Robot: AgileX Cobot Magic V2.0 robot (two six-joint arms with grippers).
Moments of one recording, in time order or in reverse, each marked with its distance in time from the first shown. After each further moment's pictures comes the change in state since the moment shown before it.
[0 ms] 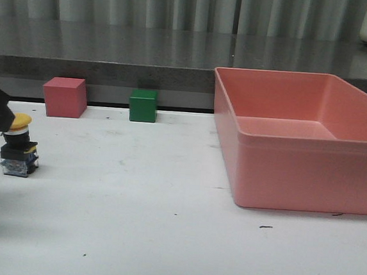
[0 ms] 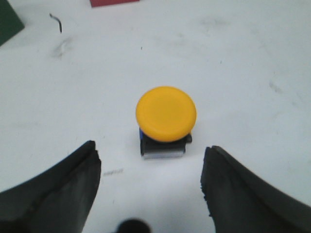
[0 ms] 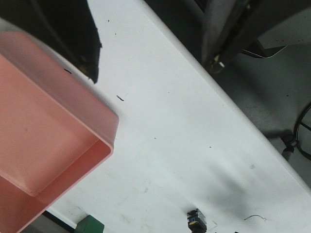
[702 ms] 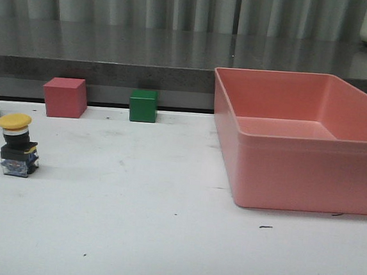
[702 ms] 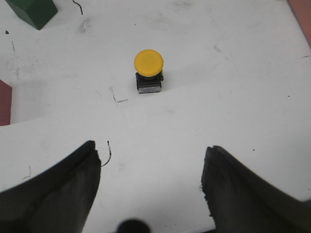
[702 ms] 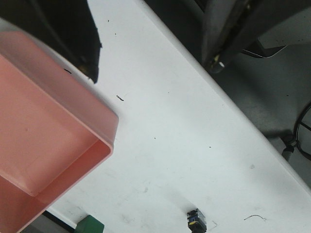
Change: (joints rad) left arm 0.000 -0.554 -0.301 -0.067 0.935 0.091; right arm 0.000 0.000 0.000 0.000 0.000 0.000
